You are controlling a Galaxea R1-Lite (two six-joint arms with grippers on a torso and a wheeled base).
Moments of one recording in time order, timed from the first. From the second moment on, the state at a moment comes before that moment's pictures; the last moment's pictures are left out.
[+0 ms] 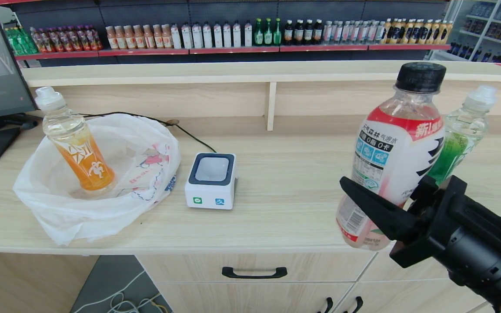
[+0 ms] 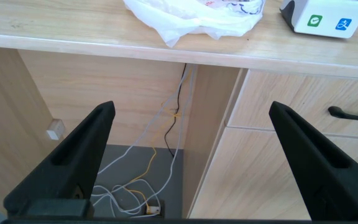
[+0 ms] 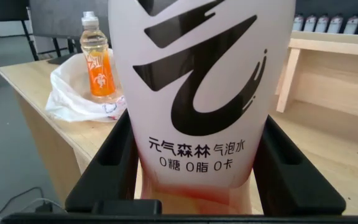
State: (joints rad) left arm 0.00 0.00 0.00 0.00 0.00 -0.01; right arm 0.73 1.49 -0.26 -1.57 0.04 -0.10
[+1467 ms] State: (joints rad) left arm 0.00 0.00 0.00 0.00 0.00 -0.01; right arm 0.63 1.50 -0.22 -1.57 0.03 -0.09
